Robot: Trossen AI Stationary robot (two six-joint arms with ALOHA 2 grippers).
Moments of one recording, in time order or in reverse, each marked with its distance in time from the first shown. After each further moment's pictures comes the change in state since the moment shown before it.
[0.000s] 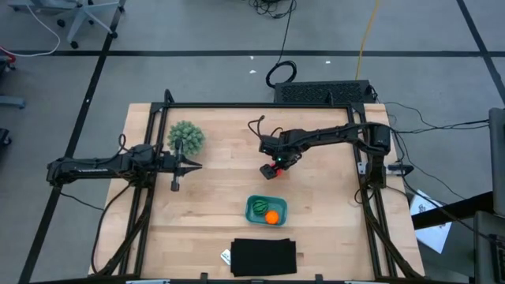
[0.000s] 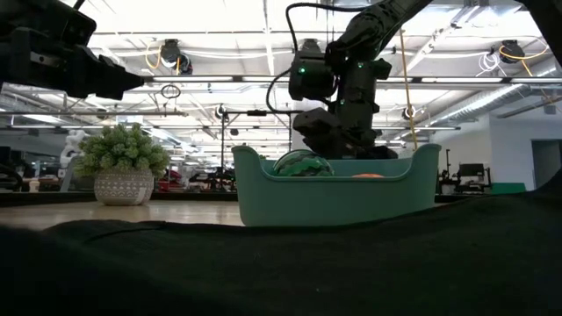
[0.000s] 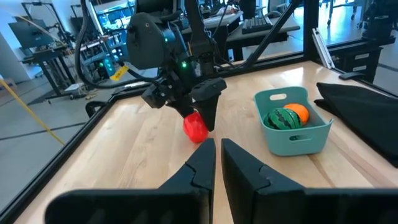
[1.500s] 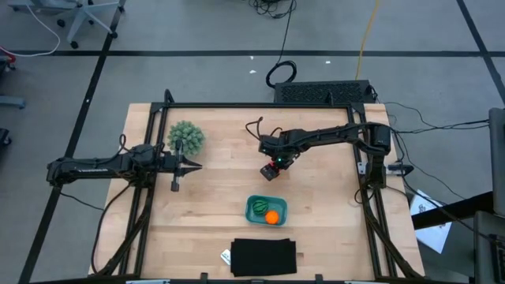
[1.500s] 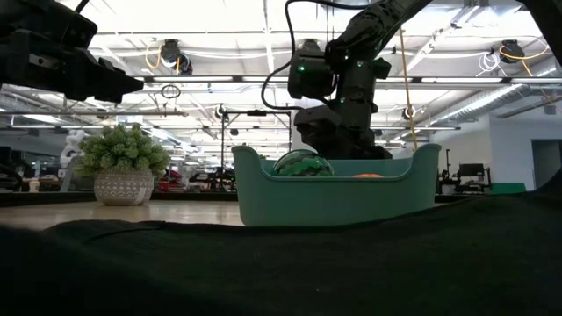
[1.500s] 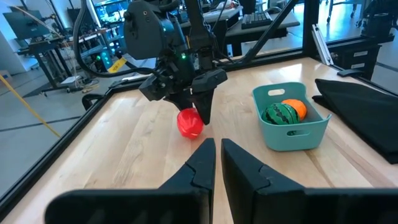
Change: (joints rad) left arm 0.000 0.000 0.000 -0.023 0.001 -0.018; right arm 0.001 -0.001 0.002 0.019 0.001 -0.092
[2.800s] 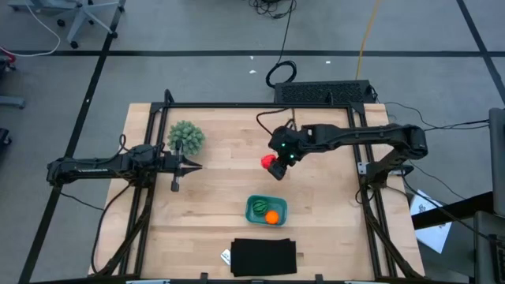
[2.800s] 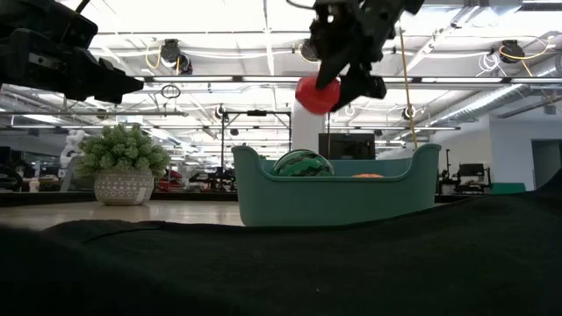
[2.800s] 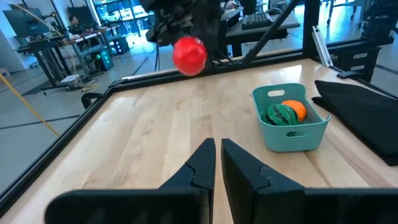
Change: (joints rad) left arm 0.000 0.000 0.000 0.001 -0.001 -0.011; right arm 0.083 -0.338 -0.001 0.037 0.027 -0.075
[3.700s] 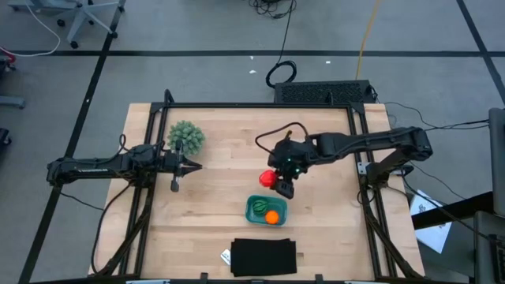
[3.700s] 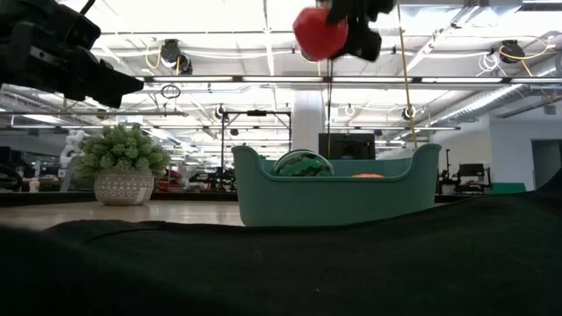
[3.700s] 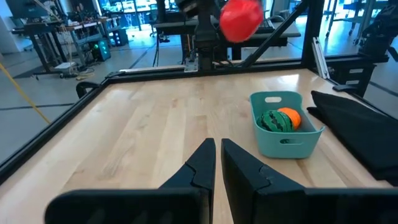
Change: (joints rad) left arm 0.000 0.000 0.000 0.000 -0.001 -0.098; right arm 0.165 -0.030 0.102 -0.057 -0.035 -0.163
